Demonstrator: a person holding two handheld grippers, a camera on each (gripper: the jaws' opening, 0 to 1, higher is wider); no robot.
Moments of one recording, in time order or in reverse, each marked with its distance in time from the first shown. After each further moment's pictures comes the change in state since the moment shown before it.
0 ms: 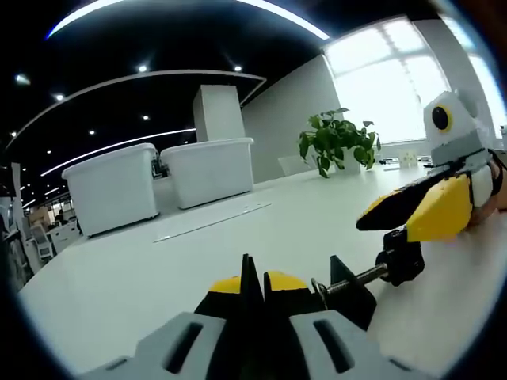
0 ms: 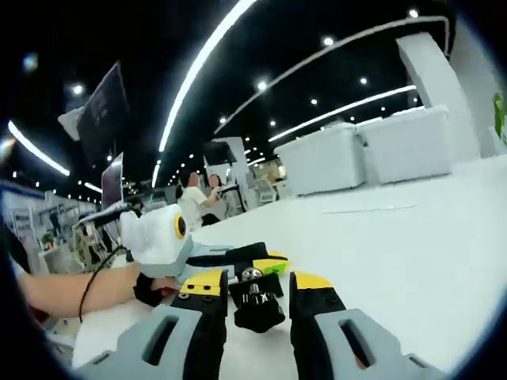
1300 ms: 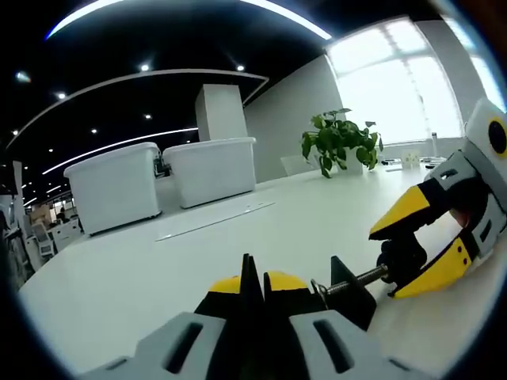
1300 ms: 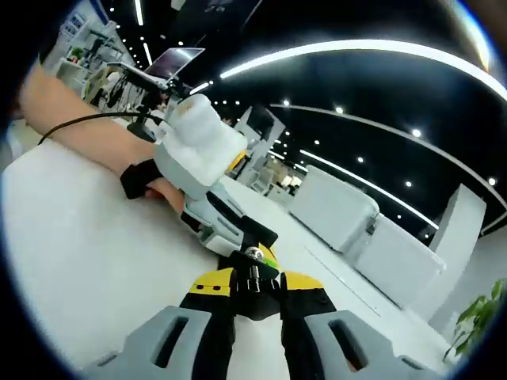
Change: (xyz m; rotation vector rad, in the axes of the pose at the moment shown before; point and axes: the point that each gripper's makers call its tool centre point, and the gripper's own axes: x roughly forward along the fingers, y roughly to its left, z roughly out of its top) left arm -0.003 -0.001 0.000 -0.008 0.001 0.009; right arm -0.004 0.039 -0.017 -1.008 0.011 -0.052
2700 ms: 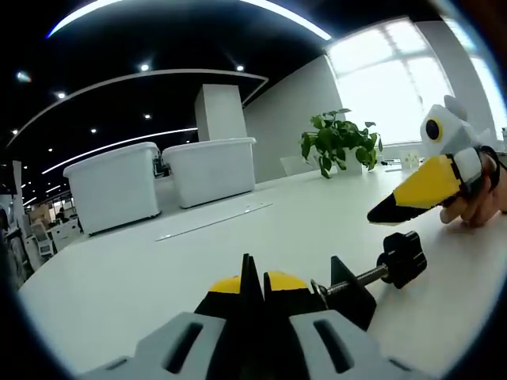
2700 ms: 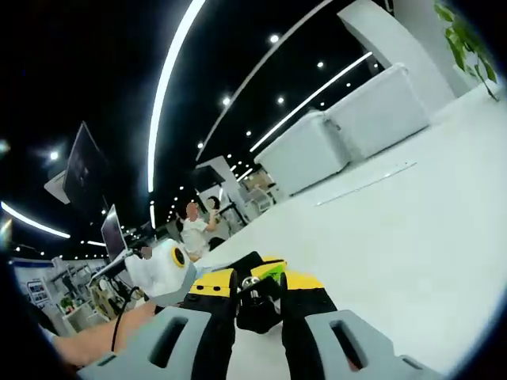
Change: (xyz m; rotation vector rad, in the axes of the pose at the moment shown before) left arm 0.003 0.004 0.001 -0.002 0.000 -0.004; right arm 0.000 -0.047 -0.023 1.196 -0.057 0.012
